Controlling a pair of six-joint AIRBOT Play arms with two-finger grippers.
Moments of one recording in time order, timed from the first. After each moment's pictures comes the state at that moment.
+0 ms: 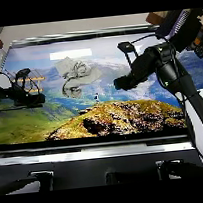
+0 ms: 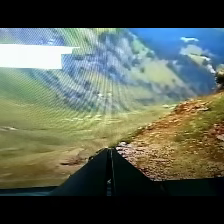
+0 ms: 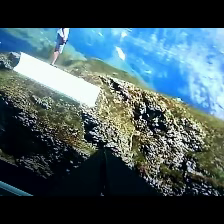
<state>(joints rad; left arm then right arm) -0.04 -1.38 1.35 1.49 -1.42 -1.58 0.39 -1.40 1.58 1.72 -1.36 -1.50</state>
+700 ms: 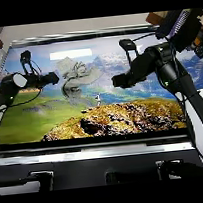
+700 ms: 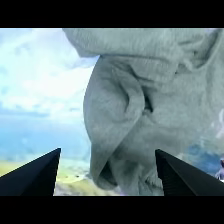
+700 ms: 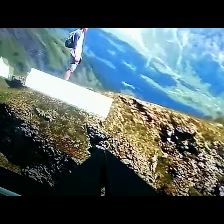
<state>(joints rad) -0.09 -1.56 1.38 1.29 -0.69 -1.58 0.39 -1.40 1.58 1.74 -1.32 -1.43</state>
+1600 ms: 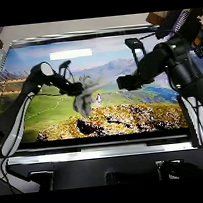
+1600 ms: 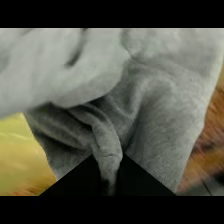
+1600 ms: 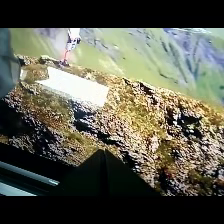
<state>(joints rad) -0.32 -1.80 1.70 1.11 -1.34 -1.58 0.39 -1.30 1.58 1.71 -1.45 -1.40</state>
